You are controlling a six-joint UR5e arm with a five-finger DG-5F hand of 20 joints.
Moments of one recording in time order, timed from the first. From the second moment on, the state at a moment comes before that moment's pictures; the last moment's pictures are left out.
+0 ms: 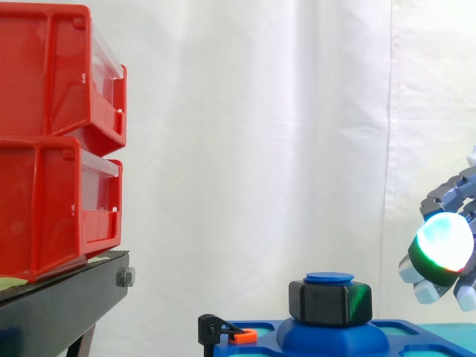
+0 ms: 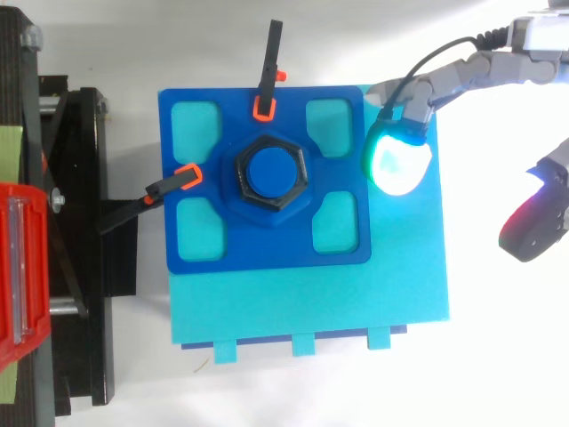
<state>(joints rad) -0.02 -1.91 -1.61 -2.97 -1.58 -0.38</state>
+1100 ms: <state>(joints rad) -0.02 -1.91 -1.61 -2.97 -1.58 -0.38</state>
